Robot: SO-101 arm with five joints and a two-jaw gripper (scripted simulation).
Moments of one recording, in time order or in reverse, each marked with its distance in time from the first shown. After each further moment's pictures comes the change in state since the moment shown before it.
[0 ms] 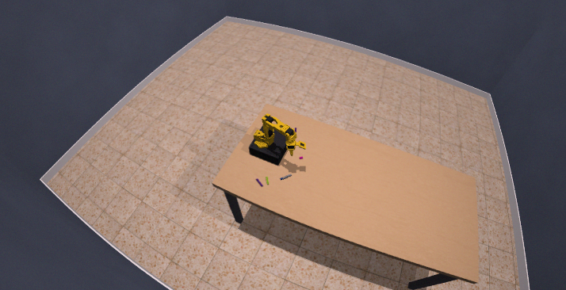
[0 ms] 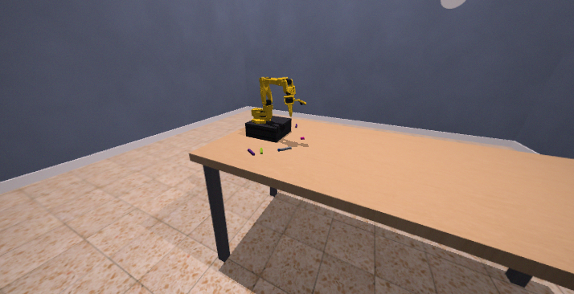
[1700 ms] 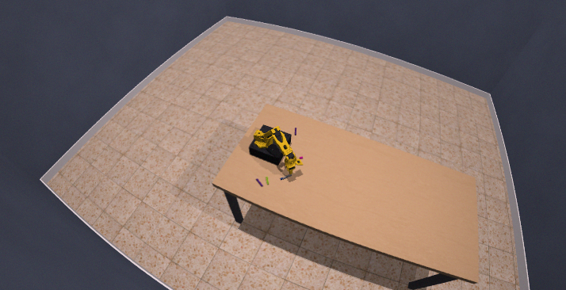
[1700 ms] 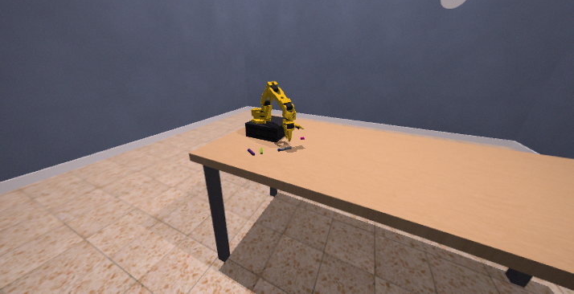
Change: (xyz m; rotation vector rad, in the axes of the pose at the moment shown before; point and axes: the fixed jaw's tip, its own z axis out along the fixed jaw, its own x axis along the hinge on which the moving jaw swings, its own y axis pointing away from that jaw) arm 0.029 -0.054 0.107 -0.134 0.110 -0.478
